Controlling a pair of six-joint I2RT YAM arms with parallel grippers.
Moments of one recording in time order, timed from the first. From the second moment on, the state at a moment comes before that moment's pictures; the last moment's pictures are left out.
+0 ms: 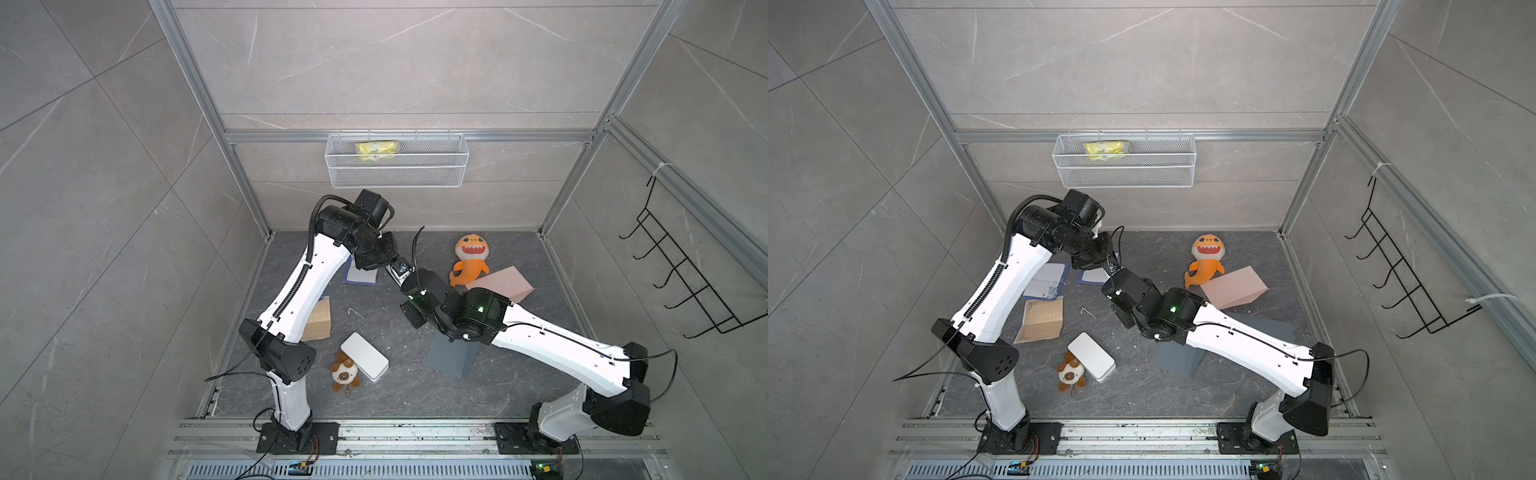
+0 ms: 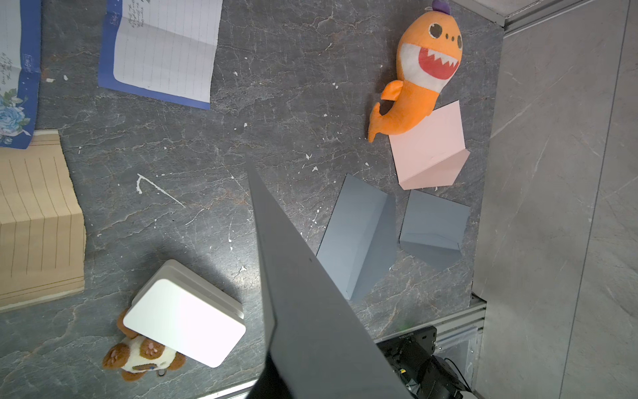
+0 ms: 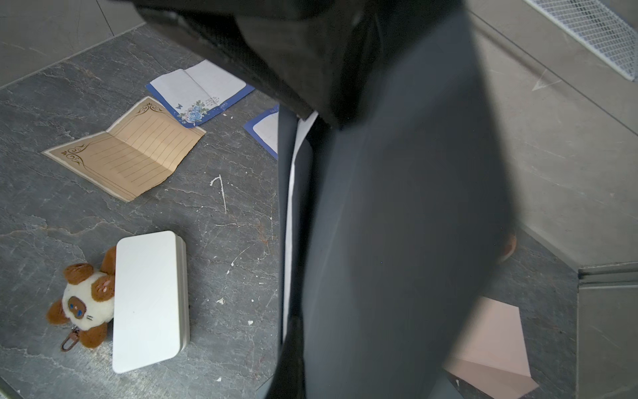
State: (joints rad) left arm -0.57 1.85 2.25 -1.44 0.14 -0.69; right arm 1.09 1.54 1.58 -0.83 0.53 0.13
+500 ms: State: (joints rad) left arm -0.58 1.85 2.26 -1.45 0.10 -0.73; right arm 1.14 1.56 1.58 -0.82 0.74 0.13
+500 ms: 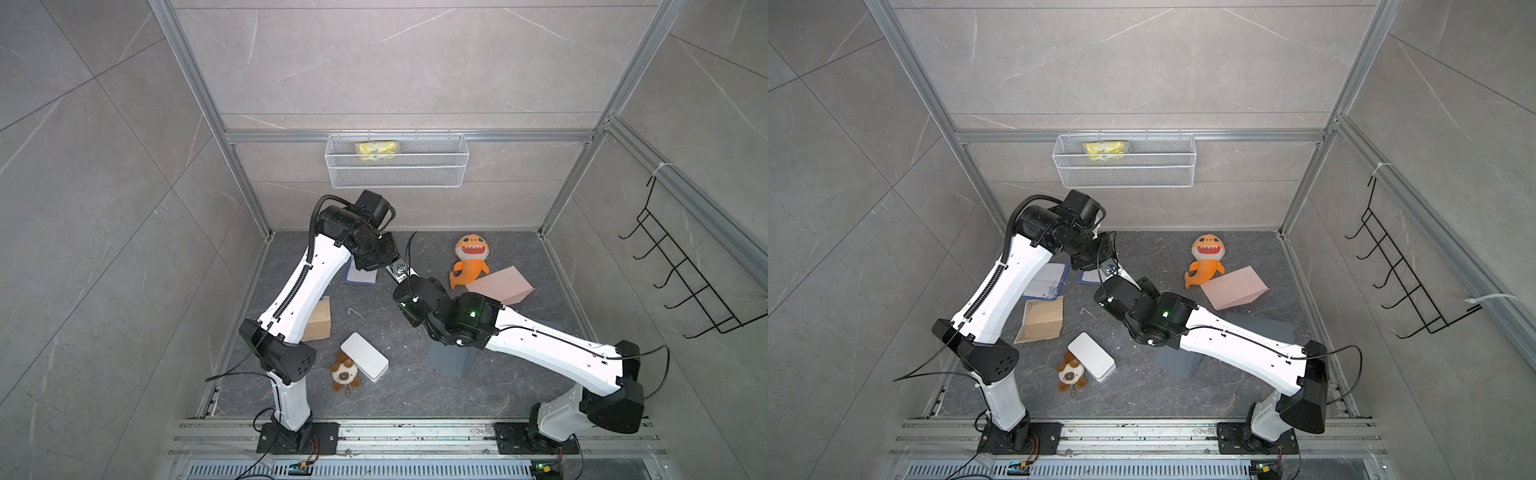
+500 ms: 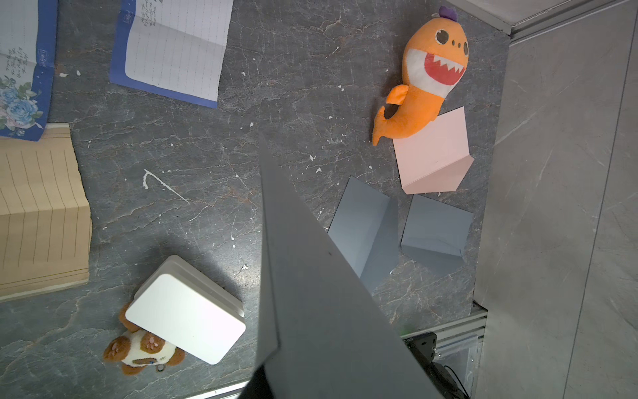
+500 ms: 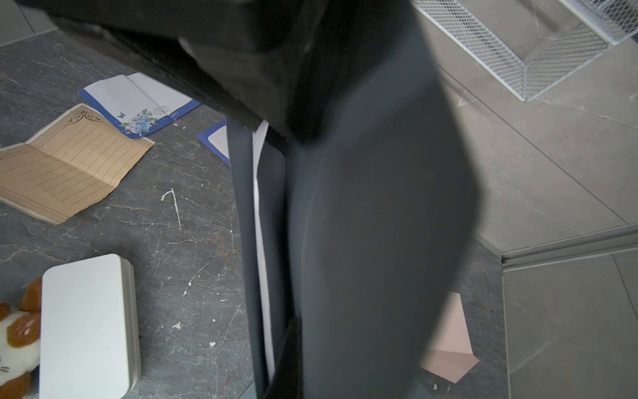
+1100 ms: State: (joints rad) left arm -0.59 1.84 2.26 -1.46 0.07 -0.76; right arm 1.19 1.59 1.58 -0.78 0.83 0.12
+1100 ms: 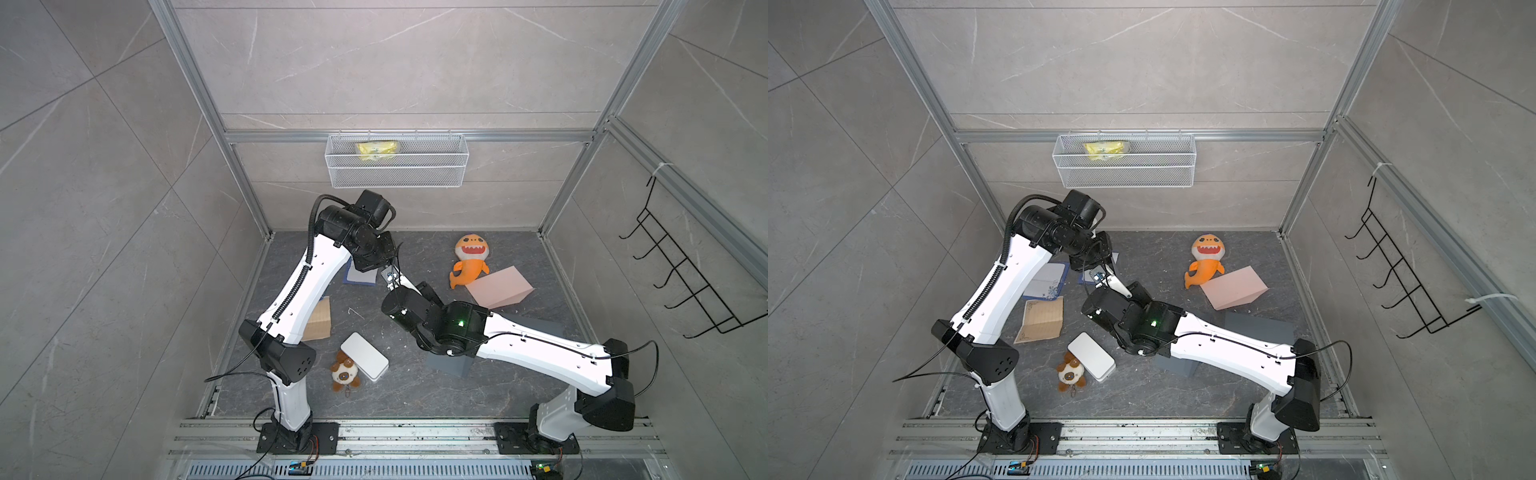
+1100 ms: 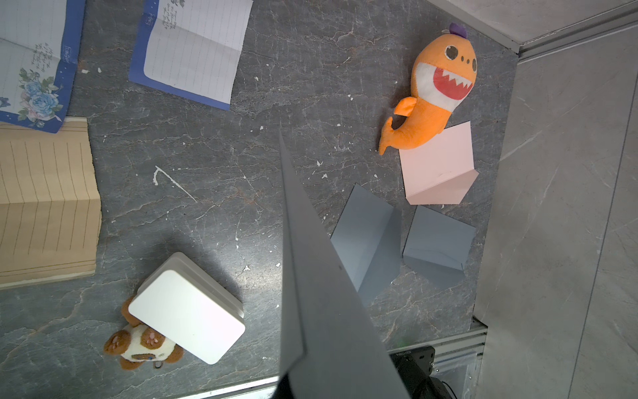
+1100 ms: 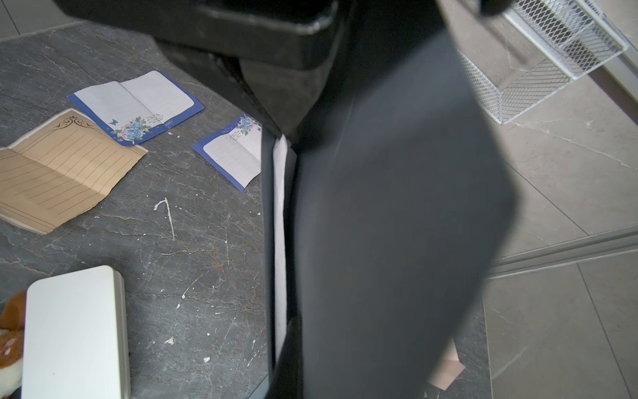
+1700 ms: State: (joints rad) left arm -0.58 1.85 2.36 -1.45 0.05 -0.77; right arm 1.08 1.59 1.58 -0.75 0.49 0.21
